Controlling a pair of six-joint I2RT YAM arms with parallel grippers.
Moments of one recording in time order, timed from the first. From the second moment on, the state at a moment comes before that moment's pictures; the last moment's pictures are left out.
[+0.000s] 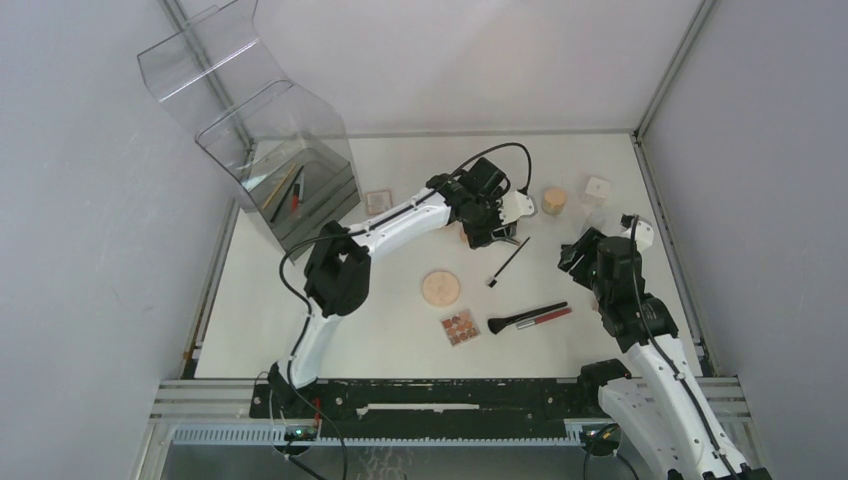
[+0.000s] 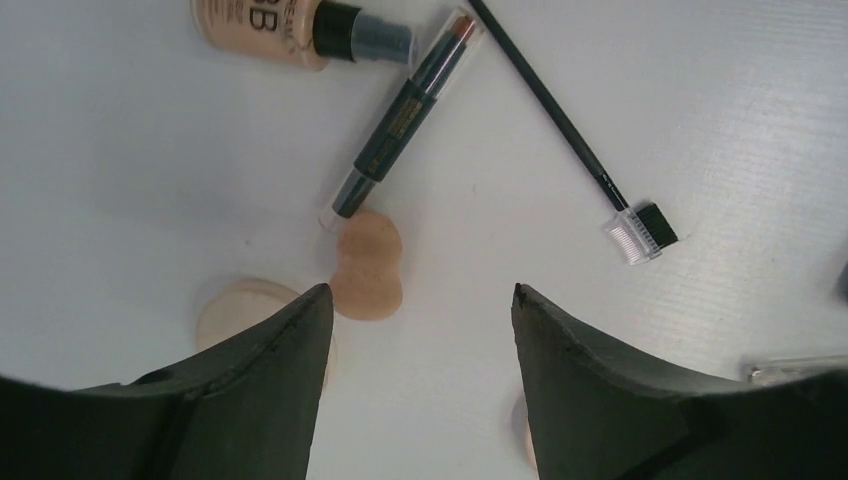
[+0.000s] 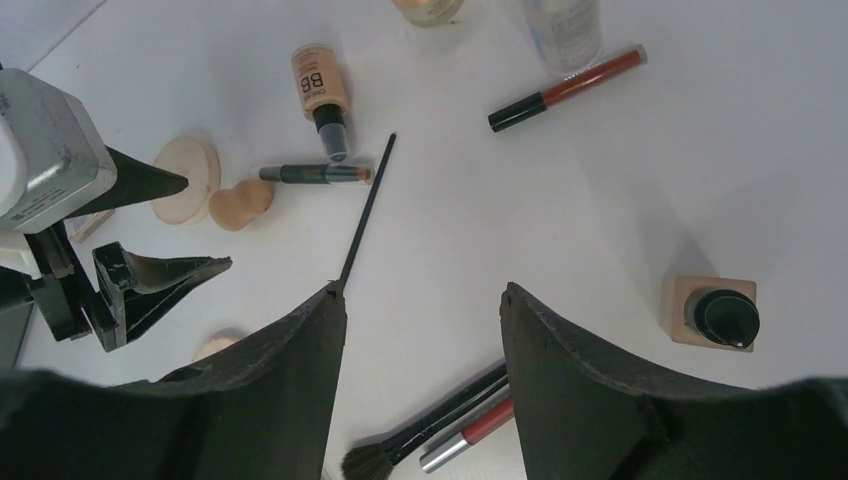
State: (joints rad) left arm -0.84 2.23 2.01 -0.76 0.13 0.53; right arm 0.20 0.64 0.62 -0.55 0.25 0.63
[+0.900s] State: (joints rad) left arm -0.83 2.45 2.18 -0.73 0.17 0.66; right arm 0.18 0.61 0.60 -0.58 0.23 0.63
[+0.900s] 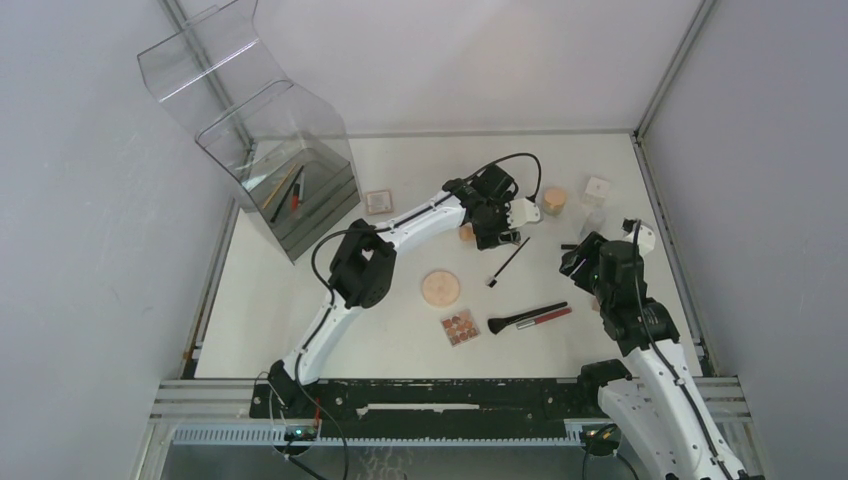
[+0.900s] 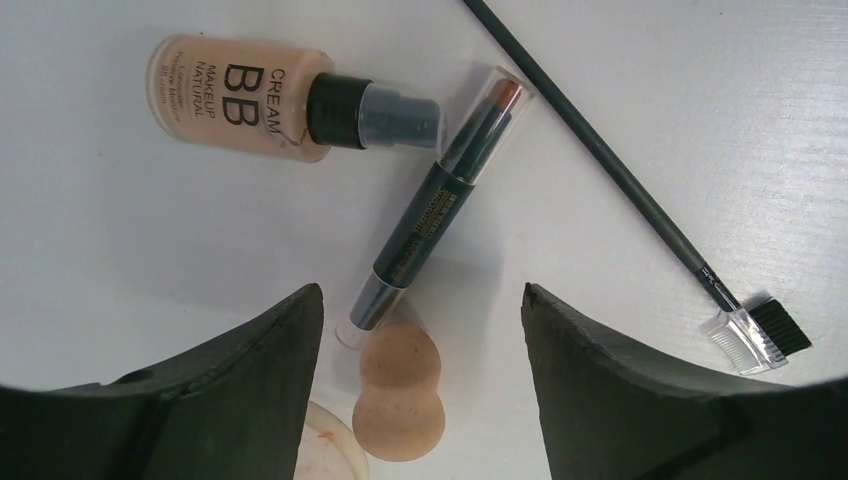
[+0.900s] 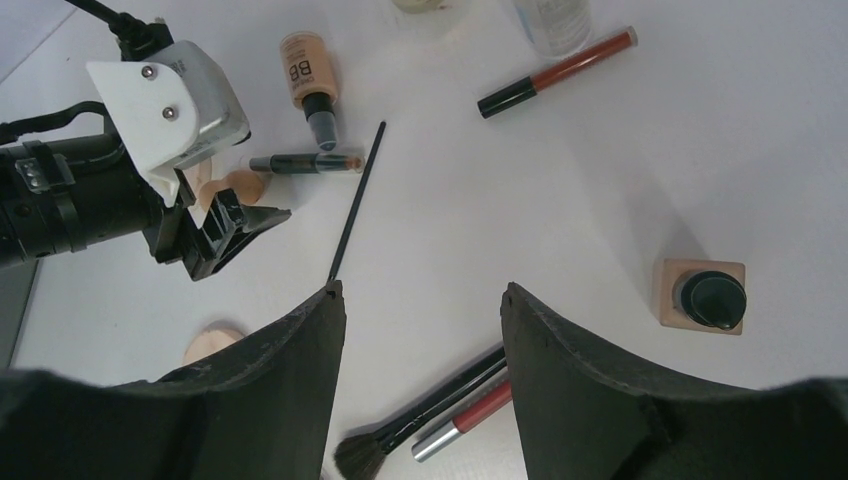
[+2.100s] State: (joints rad) left arm -0.80 2.04 2.07 -0.72 0.18 0.48; right arm 0.20 0.91 0.63 -0.44 -0.04 0.50
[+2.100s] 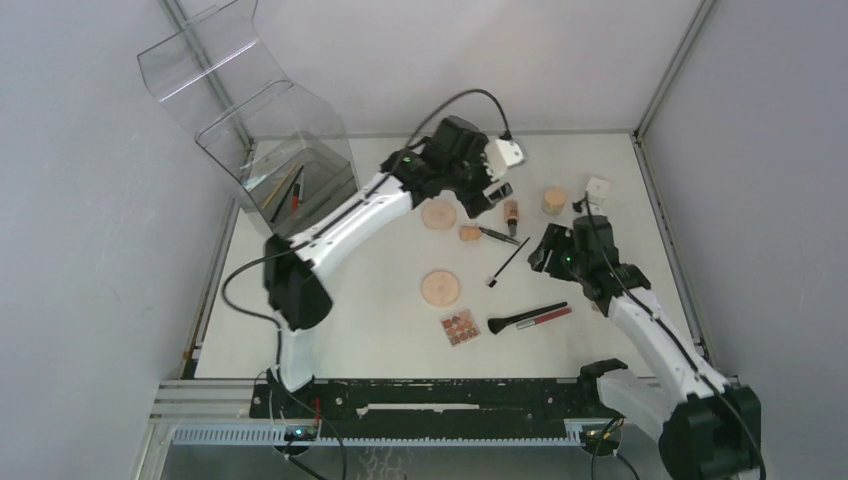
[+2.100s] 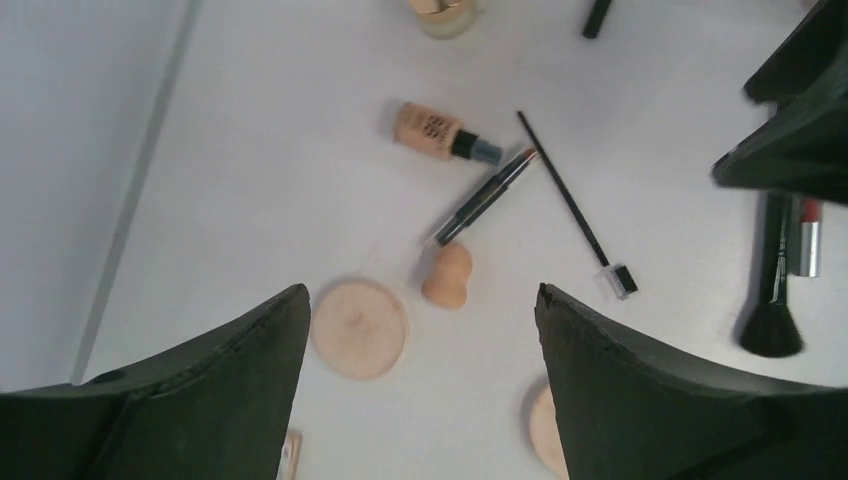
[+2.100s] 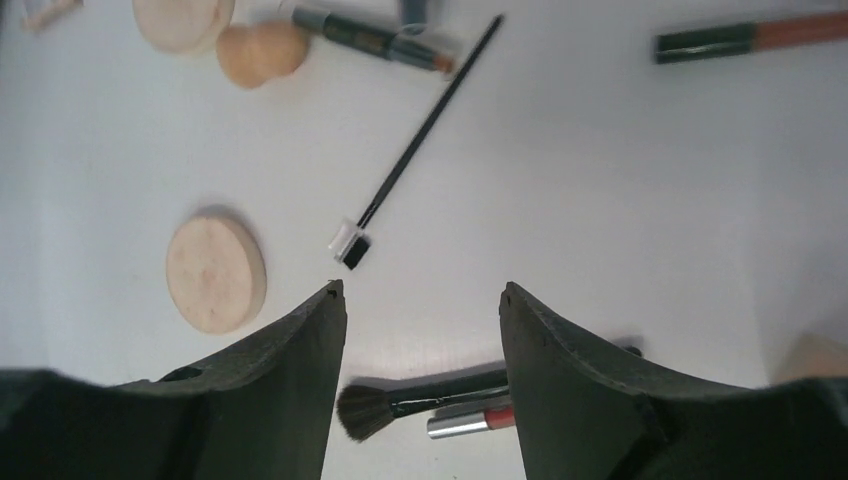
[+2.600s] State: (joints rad) left arm -0.73 1.39 1.31 -0.53 -0.10 -0.12; right arm 0.43 1.60 1.17 -0.47 0.05 0.21
